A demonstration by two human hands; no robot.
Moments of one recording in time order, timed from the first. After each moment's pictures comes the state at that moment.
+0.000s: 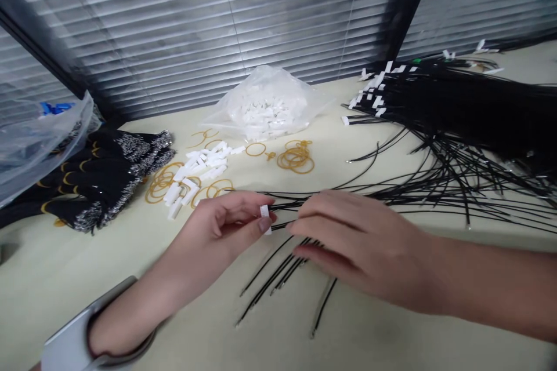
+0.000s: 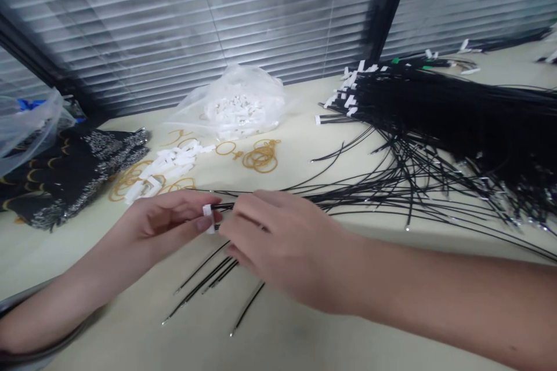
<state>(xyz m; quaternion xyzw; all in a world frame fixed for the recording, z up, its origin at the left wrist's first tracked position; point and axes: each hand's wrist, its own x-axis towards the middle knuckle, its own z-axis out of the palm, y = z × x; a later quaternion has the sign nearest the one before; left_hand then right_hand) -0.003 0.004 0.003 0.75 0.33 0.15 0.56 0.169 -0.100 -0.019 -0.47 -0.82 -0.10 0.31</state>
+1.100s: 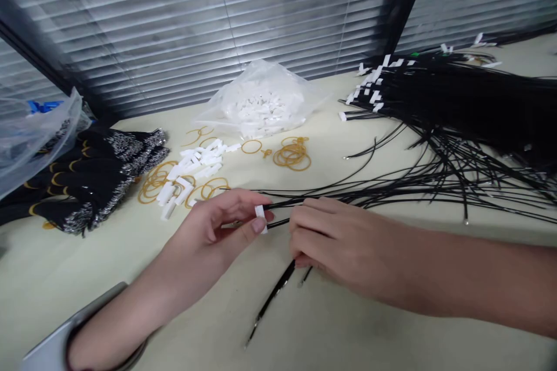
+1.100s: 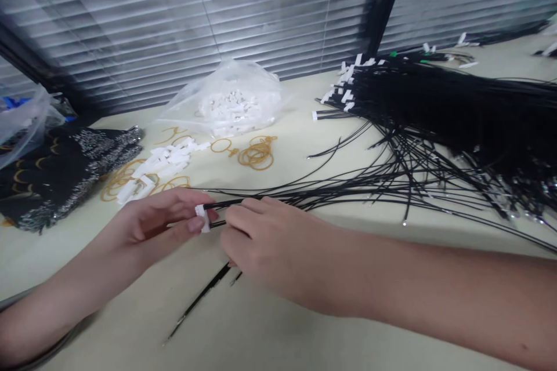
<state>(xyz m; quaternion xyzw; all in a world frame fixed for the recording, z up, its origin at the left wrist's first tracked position) -0.004 0.000 0.003 0.76 0.34 0.13 0.54 0.173 -0.101 -0.021 -0.44 -0.88 -0.01 0.17</state>
